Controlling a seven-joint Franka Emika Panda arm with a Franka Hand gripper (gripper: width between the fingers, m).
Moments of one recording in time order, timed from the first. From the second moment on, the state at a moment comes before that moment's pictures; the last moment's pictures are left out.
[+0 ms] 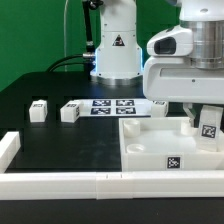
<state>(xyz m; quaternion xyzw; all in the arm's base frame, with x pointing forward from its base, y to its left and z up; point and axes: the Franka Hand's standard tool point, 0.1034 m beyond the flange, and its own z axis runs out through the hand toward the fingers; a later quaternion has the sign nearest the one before) 0.584 0.123 0.063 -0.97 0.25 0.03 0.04</state>
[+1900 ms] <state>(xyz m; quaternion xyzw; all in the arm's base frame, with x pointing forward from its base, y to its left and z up) 0.584 0.124 0.061 -0.99 -0.12 0.02 0.04</state>
